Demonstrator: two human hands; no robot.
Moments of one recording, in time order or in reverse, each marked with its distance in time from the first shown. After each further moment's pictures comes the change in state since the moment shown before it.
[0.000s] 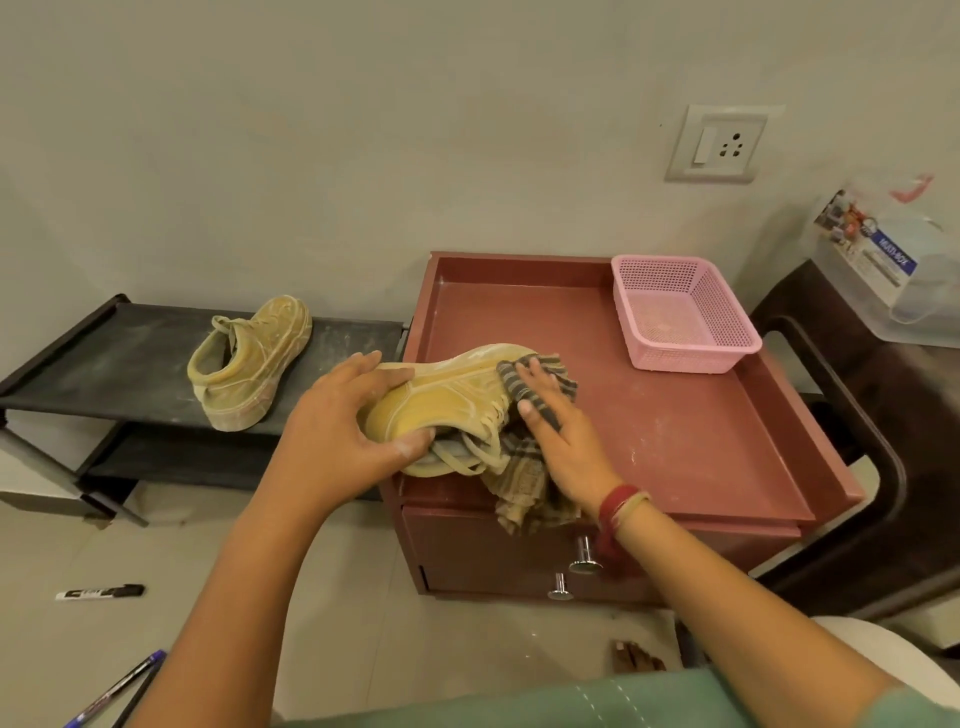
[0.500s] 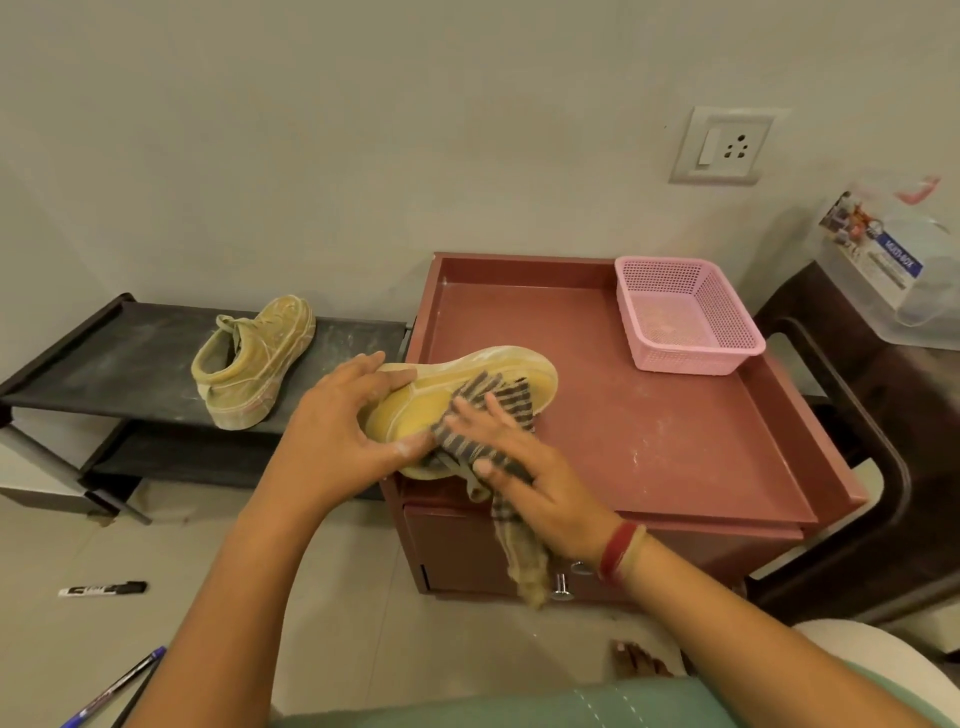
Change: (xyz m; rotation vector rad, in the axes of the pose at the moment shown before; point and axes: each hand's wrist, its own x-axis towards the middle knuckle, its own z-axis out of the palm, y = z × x) left_hand -0.001 0.002 -0.002 -0.023 -0.021 -0.016; right_hand -0.030 -0.019 0.016 0.044 -0.278 -0.267
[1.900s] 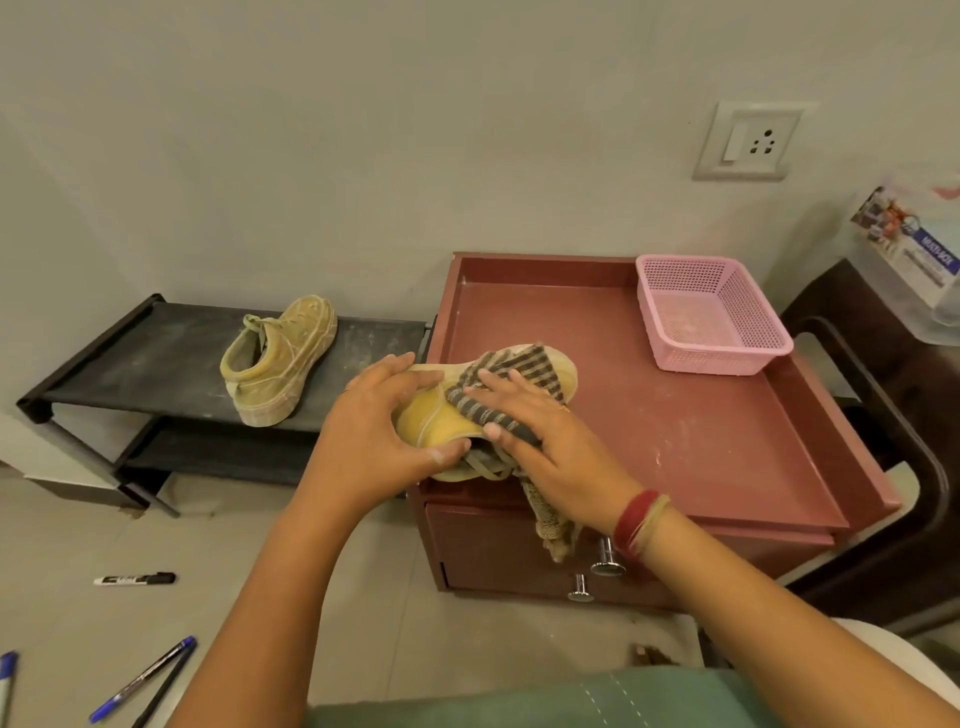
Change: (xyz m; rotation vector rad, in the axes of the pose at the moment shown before) left_hand -0.002 0.000 0.008 -0.038 0.041 0.010; right_hand 0.020 -0.013 -0.012 -0.353 -0.017 0.043
